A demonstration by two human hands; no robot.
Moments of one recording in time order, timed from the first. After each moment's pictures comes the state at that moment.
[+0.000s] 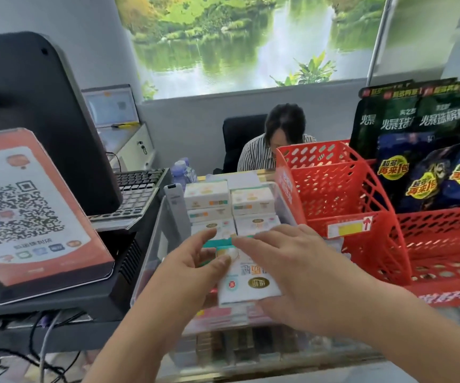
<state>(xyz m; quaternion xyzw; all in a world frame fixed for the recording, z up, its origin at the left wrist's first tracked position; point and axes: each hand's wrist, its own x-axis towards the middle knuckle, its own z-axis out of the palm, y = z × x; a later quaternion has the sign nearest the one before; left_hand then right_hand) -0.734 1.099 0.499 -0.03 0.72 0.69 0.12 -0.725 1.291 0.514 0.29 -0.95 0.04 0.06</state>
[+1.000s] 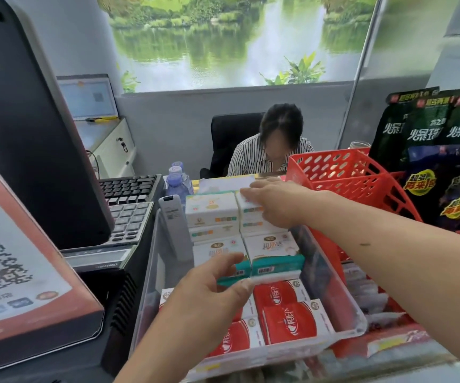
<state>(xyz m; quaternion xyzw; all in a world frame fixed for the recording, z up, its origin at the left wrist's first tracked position) -0.795 1.080 0.484 0.03 0.84 0.52 0.13 -0.951 1.285 0.496 0.19 -0.98 -0.07 -0.03</state>
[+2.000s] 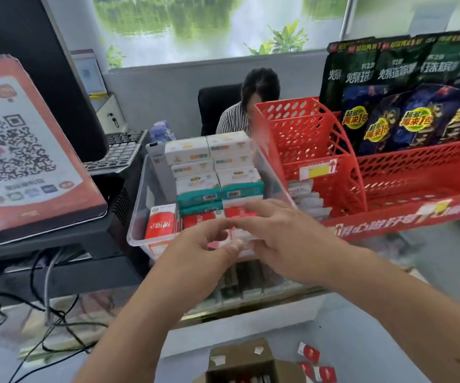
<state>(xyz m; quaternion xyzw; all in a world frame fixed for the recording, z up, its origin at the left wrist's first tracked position) -0.670 1.099 0.483 0.07 0.85 0.51 0.14 -0.678 1.283 0.475 0.23 -0.96 0.12 0.05</state>
